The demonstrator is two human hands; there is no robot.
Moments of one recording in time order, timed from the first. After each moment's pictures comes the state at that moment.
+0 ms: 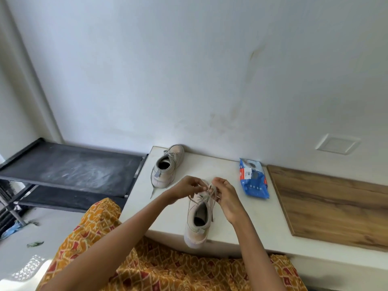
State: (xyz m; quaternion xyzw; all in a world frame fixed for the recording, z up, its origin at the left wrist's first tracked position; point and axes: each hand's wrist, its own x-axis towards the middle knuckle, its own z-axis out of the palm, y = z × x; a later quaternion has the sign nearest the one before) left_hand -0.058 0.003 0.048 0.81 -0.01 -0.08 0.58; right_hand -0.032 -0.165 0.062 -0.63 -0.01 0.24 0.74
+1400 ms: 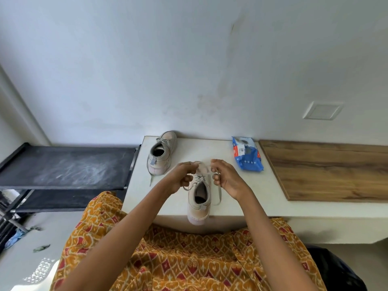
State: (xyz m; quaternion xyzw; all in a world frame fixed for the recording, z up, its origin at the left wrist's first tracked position) left_hand -0.074 -0.006 0.054 0.63 0.15 -0.14 0.75; right_hand -0.044 -0.180 0.071 -0.60 0.00 0.26 0.75
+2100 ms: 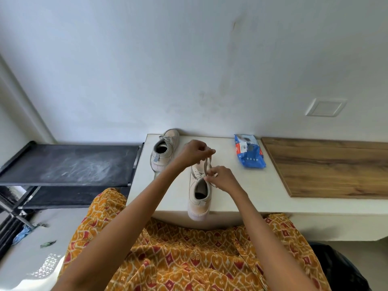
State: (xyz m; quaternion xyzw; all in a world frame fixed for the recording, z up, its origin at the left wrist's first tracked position) left_hand -0.071 -0.020 0.119 0.86 0.02 0.00 0.51; right_hand -0.054 -0.167 0.058 -0.92 -0.17 0.14 0.31
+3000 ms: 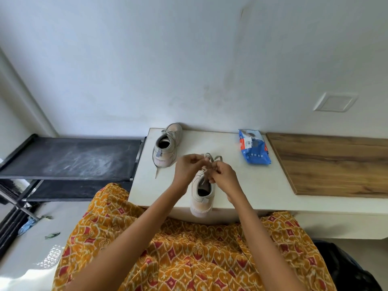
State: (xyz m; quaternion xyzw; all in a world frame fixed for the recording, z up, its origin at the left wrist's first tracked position) left_hand -0.108 -0.028 0.066 0.70 0.11 0.10 0.70; right_hand -0.076 -0.154 0.058 -0.85 -0.07 0.13 0.51
